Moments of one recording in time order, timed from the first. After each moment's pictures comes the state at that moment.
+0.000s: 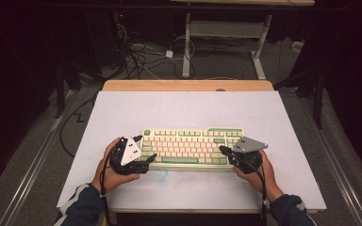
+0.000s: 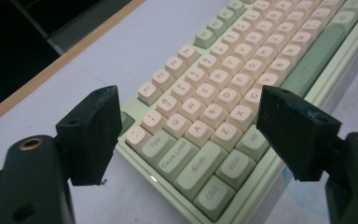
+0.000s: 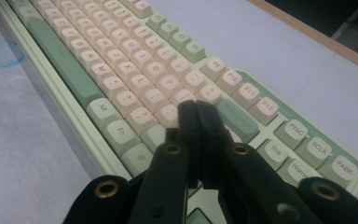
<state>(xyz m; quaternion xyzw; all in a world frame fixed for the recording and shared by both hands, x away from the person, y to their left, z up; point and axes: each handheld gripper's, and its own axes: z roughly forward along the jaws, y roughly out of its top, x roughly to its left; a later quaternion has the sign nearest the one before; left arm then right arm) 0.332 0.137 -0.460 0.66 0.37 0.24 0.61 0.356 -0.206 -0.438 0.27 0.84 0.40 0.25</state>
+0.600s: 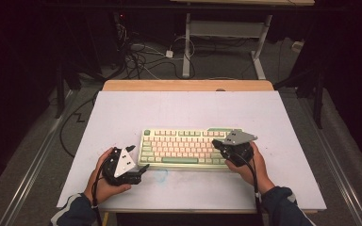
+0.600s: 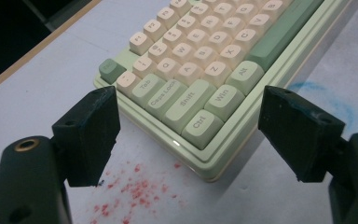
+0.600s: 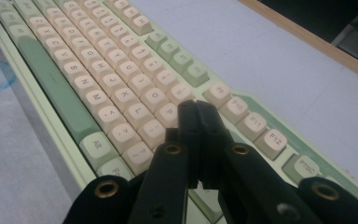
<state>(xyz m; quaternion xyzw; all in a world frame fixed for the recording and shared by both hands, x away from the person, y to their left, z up) 0.314 0.156 -0.481 0.67 0.38 0.25 0.58 0.375 -0.182 -0.431 0.27 0.84 0.39 0.25</state>
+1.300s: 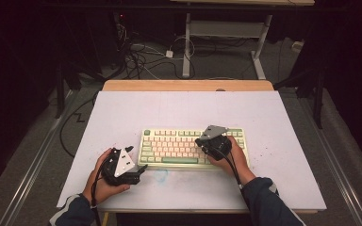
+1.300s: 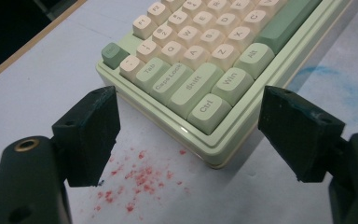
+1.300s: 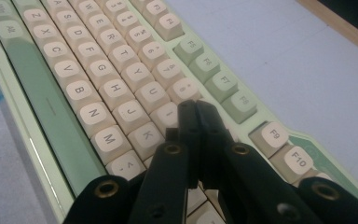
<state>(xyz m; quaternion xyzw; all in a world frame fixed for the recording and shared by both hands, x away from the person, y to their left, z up) 0.317 0.158 -0.487 0.68 0.39 0.26 0.57 0.401 -0.129 -0.443 0.25 0.88 0.35 0.22</state>
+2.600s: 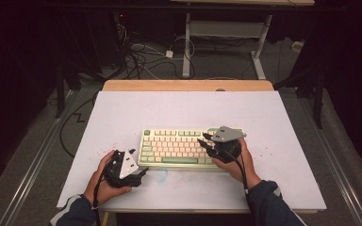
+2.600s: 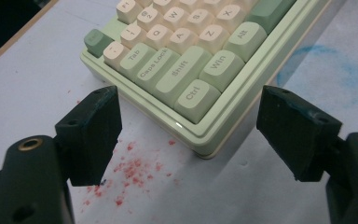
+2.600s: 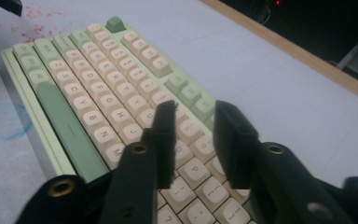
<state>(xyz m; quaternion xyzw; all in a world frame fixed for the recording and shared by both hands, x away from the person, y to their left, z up) 0.314 0.153 -0.494 0.70 0.39 0.25 0.54 0.379 -0.153 -0.427 0.26 0.83 0.43 0.25</state>
